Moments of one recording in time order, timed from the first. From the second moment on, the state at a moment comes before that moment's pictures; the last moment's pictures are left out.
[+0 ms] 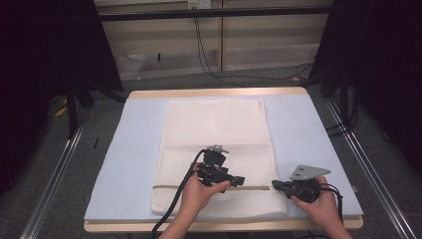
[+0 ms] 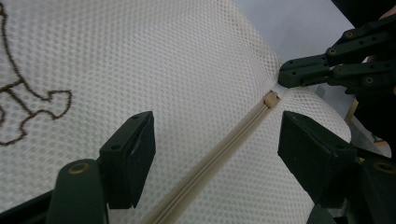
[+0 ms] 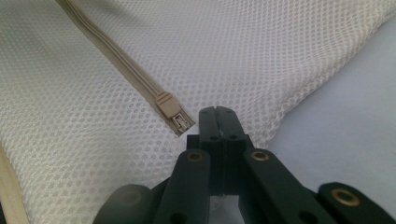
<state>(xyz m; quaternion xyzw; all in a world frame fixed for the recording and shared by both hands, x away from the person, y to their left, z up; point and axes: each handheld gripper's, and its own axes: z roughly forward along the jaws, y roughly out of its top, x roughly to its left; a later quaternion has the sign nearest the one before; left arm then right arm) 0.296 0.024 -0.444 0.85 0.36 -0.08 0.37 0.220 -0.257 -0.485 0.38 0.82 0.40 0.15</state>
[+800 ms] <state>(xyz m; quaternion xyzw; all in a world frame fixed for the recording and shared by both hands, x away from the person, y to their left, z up) 0.296 -0.023 -0.457 0.83 0.40 -0.19 0.34 0.220 -0.256 -0.486 0.37 0.82 0.40 0.15</state>
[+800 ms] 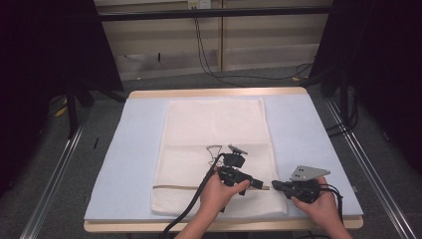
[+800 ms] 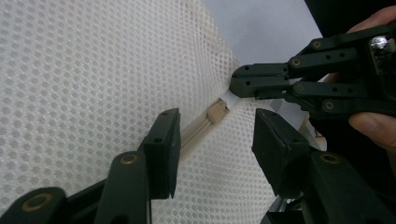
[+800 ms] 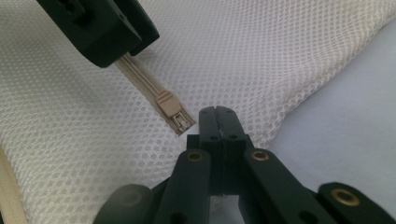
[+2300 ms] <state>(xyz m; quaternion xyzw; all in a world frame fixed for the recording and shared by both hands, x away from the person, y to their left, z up) 0.294 -0.049 -0.472 0.77 0.50 -0.23 0.32 0.218 -0.254 -0.486 0.35 0.83 0.39 0.17</state>
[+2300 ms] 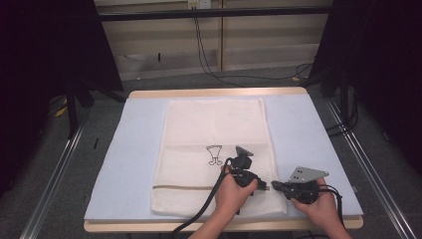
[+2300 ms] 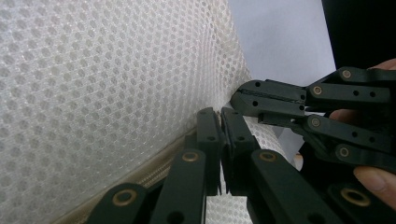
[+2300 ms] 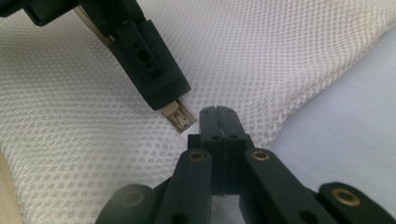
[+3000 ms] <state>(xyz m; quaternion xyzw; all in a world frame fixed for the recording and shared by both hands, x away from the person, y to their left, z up) 0.294 -0.043 -0.472 0.77 0.50 -0.24 0.32 0.219 -0.254 -0.486 0.35 0.84 0.39 0.16</state>
